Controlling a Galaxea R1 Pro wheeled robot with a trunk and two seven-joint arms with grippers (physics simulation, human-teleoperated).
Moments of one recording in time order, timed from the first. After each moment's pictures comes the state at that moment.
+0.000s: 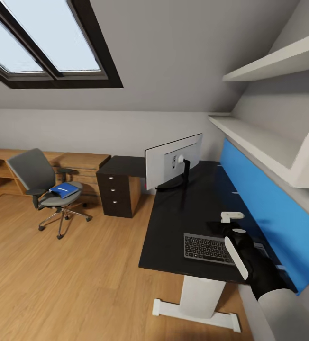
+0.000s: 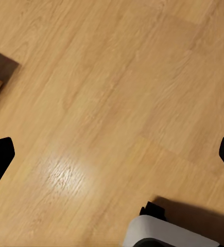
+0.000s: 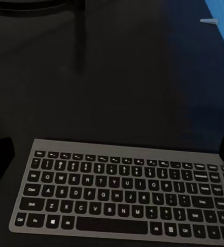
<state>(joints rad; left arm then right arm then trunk) -0.09 0.06 -0.24 -0.46 0.42 -0.21 0.40 -0.64 -0.13 0.14 -1.08 -0.21 0.55 -0.21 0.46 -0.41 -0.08</state>
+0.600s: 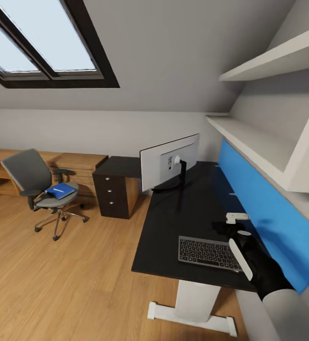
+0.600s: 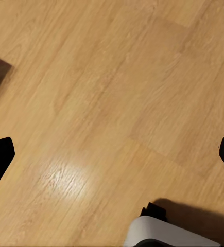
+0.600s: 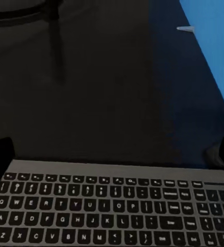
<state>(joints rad) -0.09 0.07 -0.23 -0.46 0.42 -0.21 0.40 -0.64 -0.16 0.13 -1.03 -0.21 0.48 -0.21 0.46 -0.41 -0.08</state>
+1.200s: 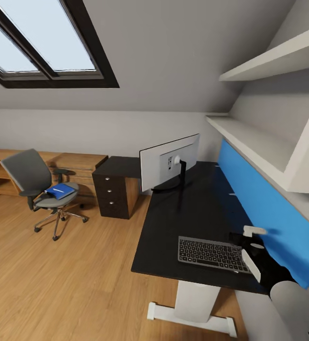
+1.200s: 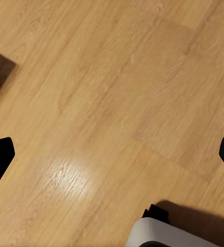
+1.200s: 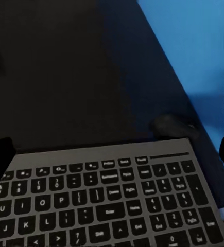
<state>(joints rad) -0.09 0.07 -0.21 -0.46 0.42 -0.21 0.40 -0.73 -0.22 0.06 -0.57 -0.22 0.16 -0.21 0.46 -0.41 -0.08</state>
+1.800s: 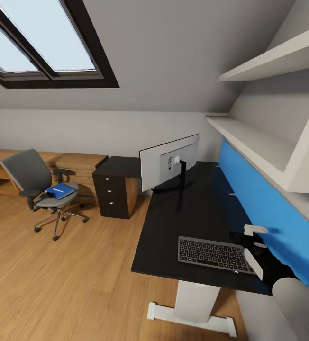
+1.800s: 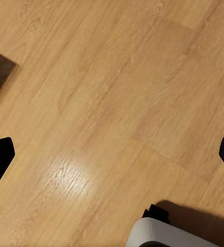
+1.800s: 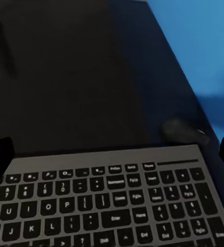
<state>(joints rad) -0.09 0.07 -0.21 -0.46 0.42 -0.21 0.40 -0.76 -0.24 0.06 -0.51 -0.22 0.12 -0.13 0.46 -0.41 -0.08</state>
